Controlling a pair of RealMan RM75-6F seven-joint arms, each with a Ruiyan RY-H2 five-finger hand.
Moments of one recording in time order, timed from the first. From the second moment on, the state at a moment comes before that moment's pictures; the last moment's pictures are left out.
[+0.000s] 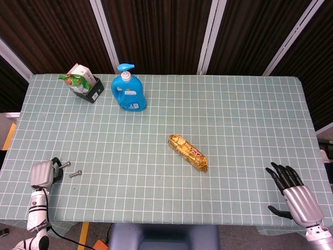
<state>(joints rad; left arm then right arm) -0.31 -1.70 -0.19 -0.90 1.20 1.15 0.12 0.04 -1.03 -0.09 -1.68 -1.73 1.49 0.01</state>
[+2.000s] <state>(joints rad) -0.19 -1.52 -0.10 -1.30 1.37 1.46 0.08 0.04 -1.02 -0.10 -1.68 -1.74 1.48 0.02</state>
